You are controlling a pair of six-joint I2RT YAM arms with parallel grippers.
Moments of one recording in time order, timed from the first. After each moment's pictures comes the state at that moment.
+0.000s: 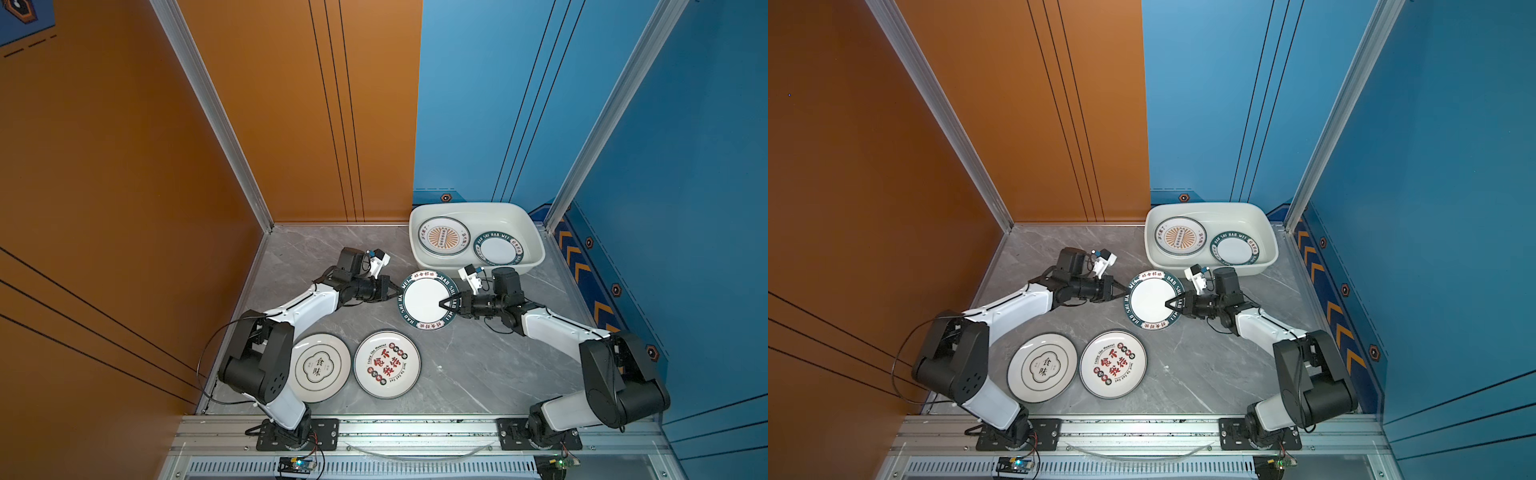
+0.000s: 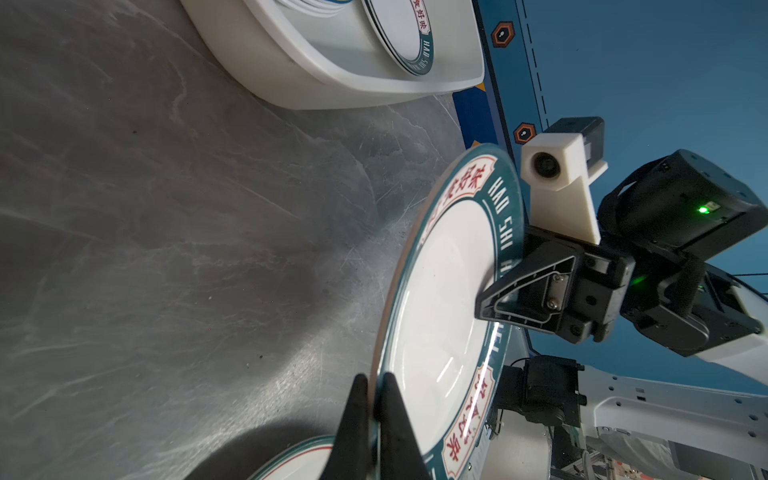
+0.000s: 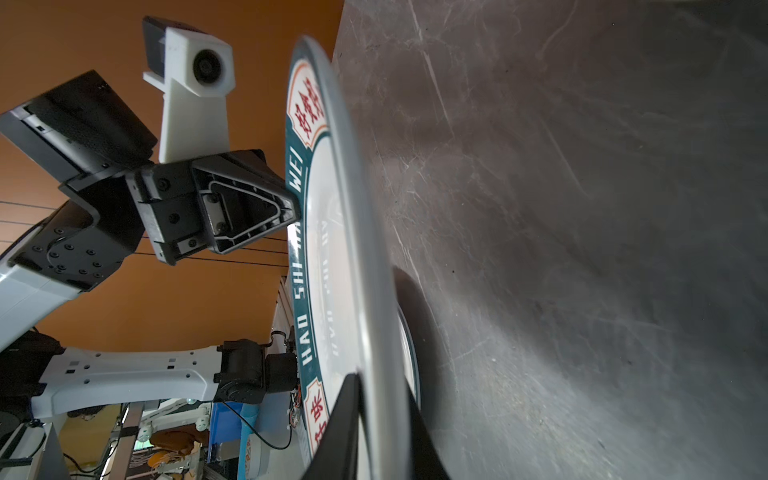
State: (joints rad) left arm -0.37 1.61 1.01 -0.16 0.77 -0.48; right arm 0.28 1.47 0.71 0.12 -0.91 0.62
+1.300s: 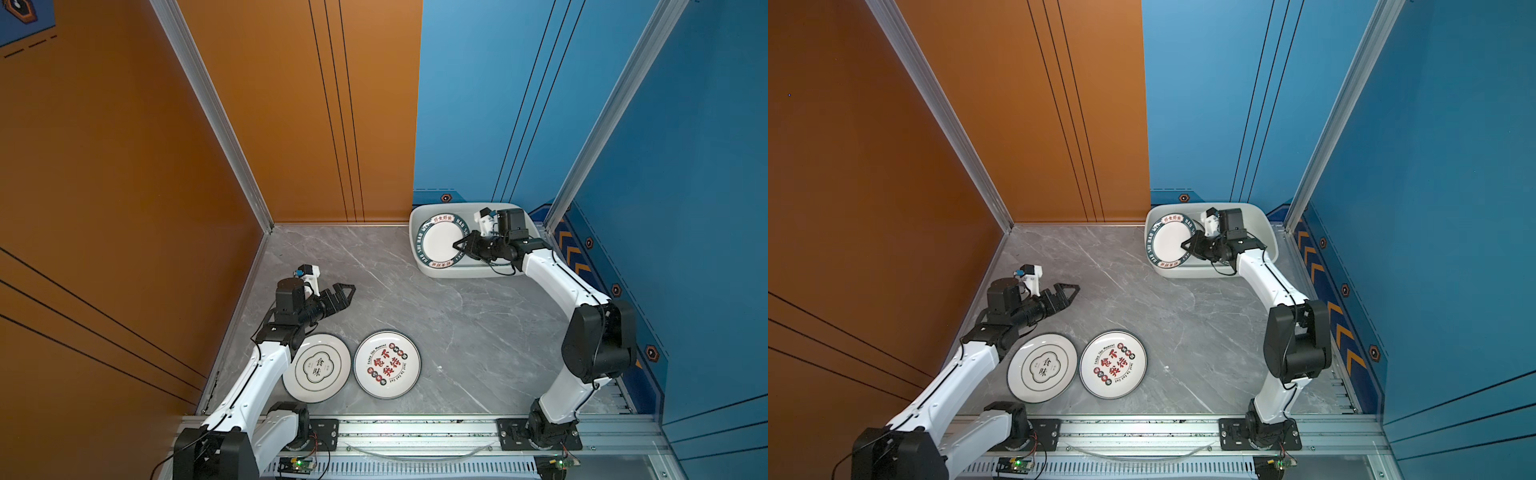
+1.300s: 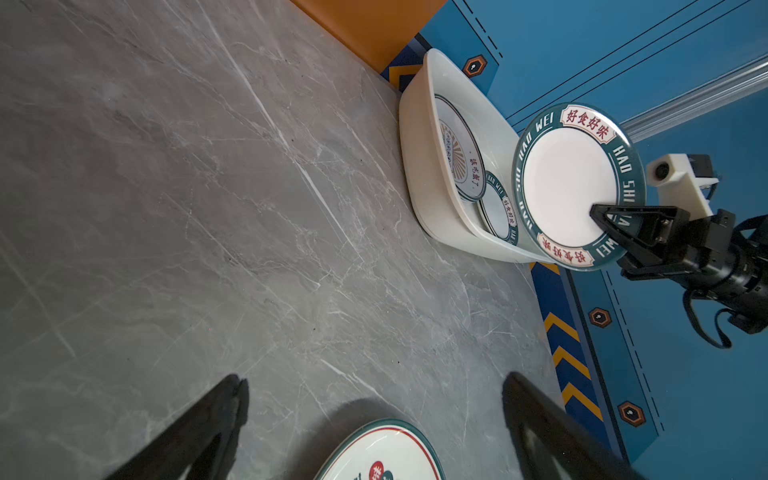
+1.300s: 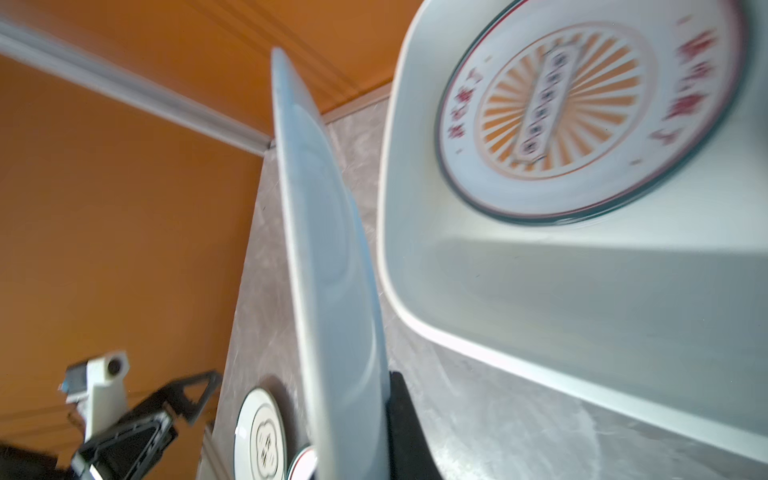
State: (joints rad) left arm -0.05 1.01 0.59 -0.12 0.46 -0.61; right arm 0.12 1.75 1.46 -0.41 -0.54 0.54
